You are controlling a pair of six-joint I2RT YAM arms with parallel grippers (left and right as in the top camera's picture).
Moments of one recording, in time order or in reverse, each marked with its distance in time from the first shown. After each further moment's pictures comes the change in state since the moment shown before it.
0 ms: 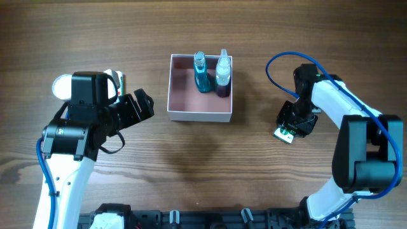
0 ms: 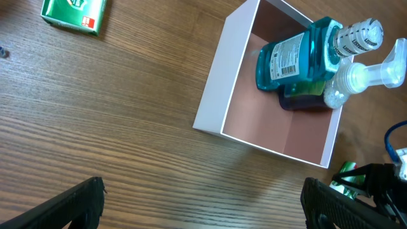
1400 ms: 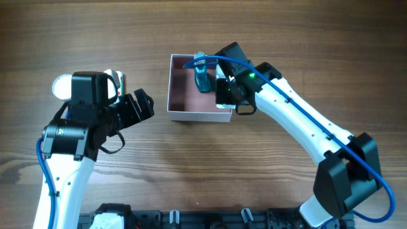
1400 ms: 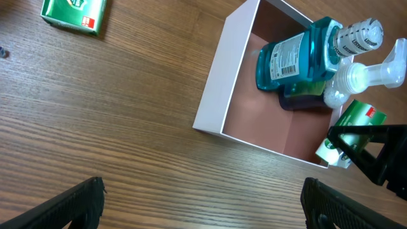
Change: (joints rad) left arm 0.000 0.000 0.000 0.000 0.000 0.000; right arm 0.552 -0.078 0.320 0.102 0.087 -0.006
